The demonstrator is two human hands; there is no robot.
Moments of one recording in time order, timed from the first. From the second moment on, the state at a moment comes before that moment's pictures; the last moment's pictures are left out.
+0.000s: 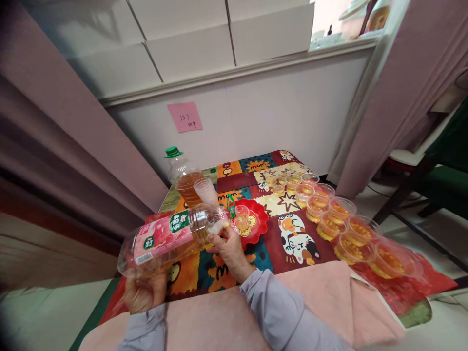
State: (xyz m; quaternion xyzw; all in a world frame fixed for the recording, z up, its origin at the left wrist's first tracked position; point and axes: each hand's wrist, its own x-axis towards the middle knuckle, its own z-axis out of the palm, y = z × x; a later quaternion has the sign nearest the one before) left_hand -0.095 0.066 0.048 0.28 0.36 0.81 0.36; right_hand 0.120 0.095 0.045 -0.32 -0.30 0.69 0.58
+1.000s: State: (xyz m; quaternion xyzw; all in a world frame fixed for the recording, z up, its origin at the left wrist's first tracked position) left_hand -0.092 0.062 0.051 0.30 0.38 0.80 0.35; right_hand 0.121 0.095 0.044 -0.32 -0.30 0.69 0.58
